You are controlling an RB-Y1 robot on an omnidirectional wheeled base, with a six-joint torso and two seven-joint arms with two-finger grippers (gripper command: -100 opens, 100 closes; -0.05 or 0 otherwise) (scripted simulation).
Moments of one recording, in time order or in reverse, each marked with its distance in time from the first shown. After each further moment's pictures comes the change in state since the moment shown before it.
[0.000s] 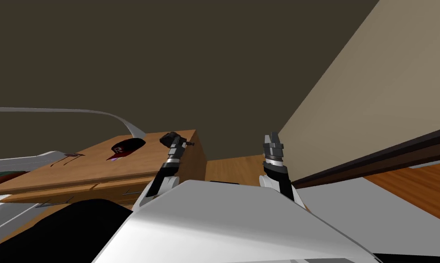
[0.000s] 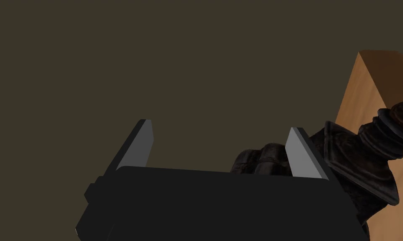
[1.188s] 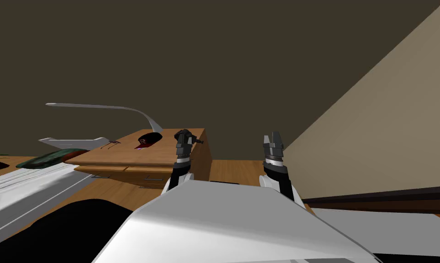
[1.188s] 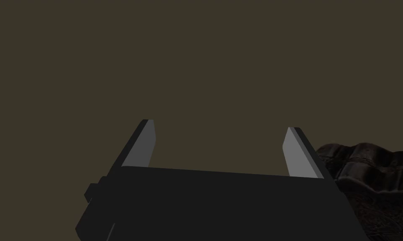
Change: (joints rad) left arm -0.057 -0.220 -0.173 0.017 -0.162 -0.297 -0.044; right arm 0.000 0.000 0.000 0.000 0.000 0.000 0.000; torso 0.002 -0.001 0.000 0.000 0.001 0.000
